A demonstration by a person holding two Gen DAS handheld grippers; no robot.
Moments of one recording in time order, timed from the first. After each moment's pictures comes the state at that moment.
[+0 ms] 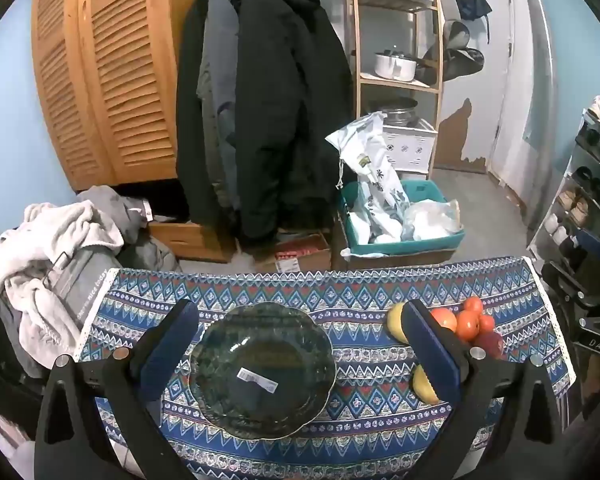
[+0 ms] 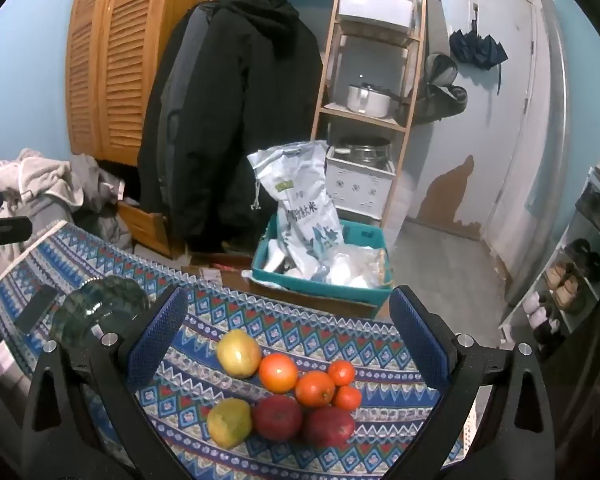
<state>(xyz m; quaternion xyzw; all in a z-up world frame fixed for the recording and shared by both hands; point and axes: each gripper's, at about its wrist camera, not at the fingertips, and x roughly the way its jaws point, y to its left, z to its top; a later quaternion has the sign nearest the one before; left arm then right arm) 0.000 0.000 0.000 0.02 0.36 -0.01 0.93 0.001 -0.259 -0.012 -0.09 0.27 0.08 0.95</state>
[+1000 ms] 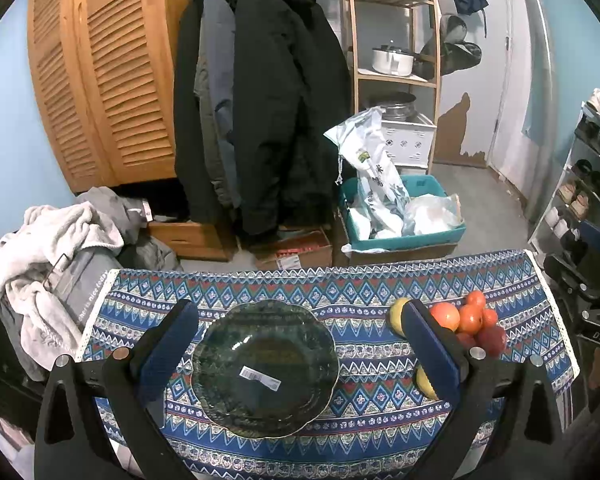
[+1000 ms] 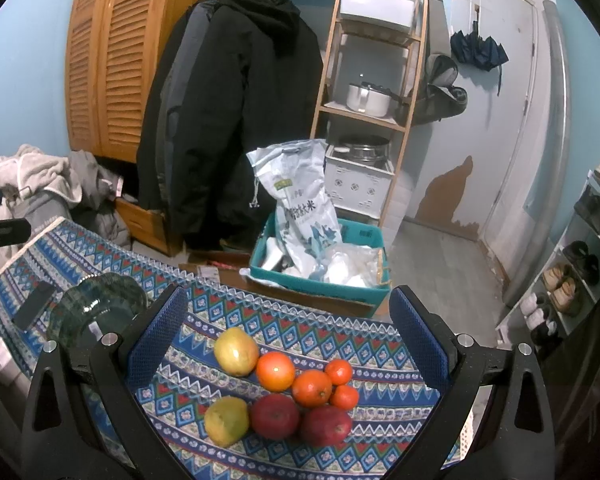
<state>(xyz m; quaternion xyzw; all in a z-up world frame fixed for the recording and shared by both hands) 0.000 -0.002 -0.003 0.03 0.36 -0.01 0.93 0.001 -0.261 -0.014 -0.09 0.27 0.08 0.95</state>
